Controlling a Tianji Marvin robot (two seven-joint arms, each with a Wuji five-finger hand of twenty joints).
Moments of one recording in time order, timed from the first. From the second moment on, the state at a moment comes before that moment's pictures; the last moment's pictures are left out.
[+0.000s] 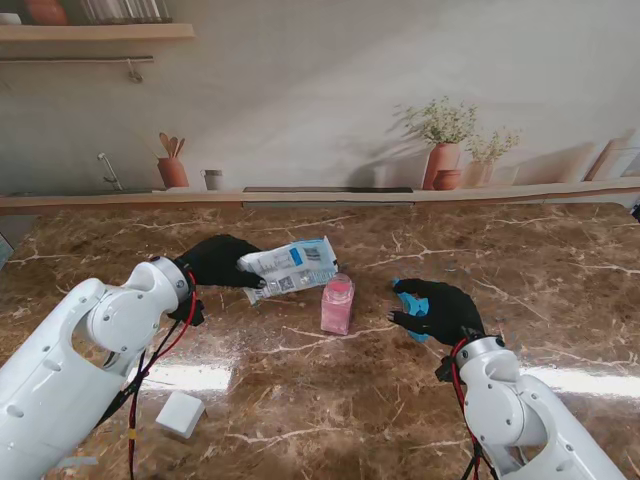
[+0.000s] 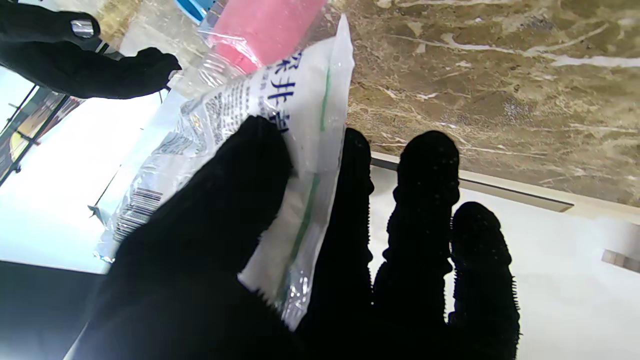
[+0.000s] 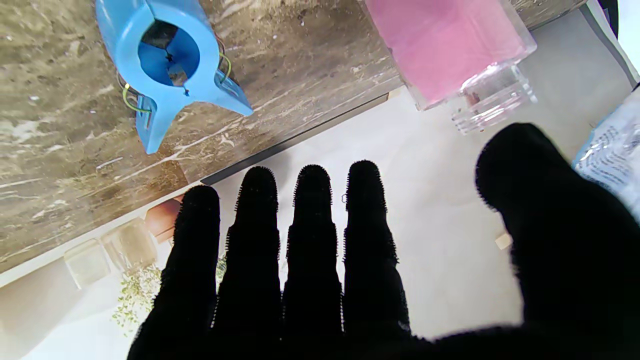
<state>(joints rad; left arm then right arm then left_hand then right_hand) 1.37 -1.05 -1.21 -1.68 0.58 -0.09 -0.36 -1.74 -1.11 1.34 -1.70 -0.69 0.04 -0.12 0.89 -0.47 0.61 -0.31 0.86 0.04 0.72 0.80 1.09 0.03 0.63 1.07 0.96 0.24 0.84 1.04 0.20 0.29 1.23 1.03 0.31 -0.54 0.77 -0.08 0.62 -0.10 0.35 0.60 0.74 -0.06 0.20 0.36 0.68 0.00 0.18 0.34 0.30 0.05 0.70 0.45</state>
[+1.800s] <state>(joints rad) 1.09 -1.02 -0.97 -1.66 0.83 -0.09 -0.48 -1.76 -1.12 1.34 -1.62 -0.70 0.02 -0.19 0.86 -0.47 0.65 -0.31 0.86 0.04 0.76 0.80 1.11 0.03 0.67 1.07 0.99 0.23 0.88 1.05 0.25 0.25 1.25 1.03 0.29 -0.54 0.75 -0.06 0.59 -0.08 0.33 0.58 0.67 -0.05 0.18 0.33 0.63 0.00 0.17 0.32 0.27 0.04 0.65 0.42</state>
